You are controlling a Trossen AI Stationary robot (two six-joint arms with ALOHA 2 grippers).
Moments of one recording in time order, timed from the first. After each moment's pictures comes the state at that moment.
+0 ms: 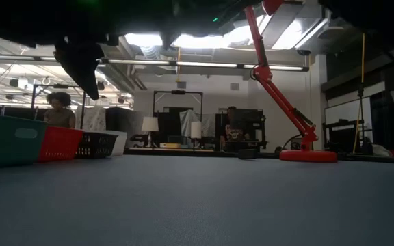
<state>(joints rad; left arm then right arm) -0.10 1.24 0.89 -0.97 -0.58 -0.59 0.27 2.55 2.06 0.34 -0.02 -0.12</state>
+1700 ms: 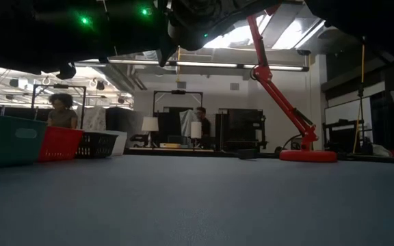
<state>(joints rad) -0.58 1.08 1.00 -1.09 0.07 -1.23 0.23 2.59 2.10 0.26 -0.08 -0.11</state>
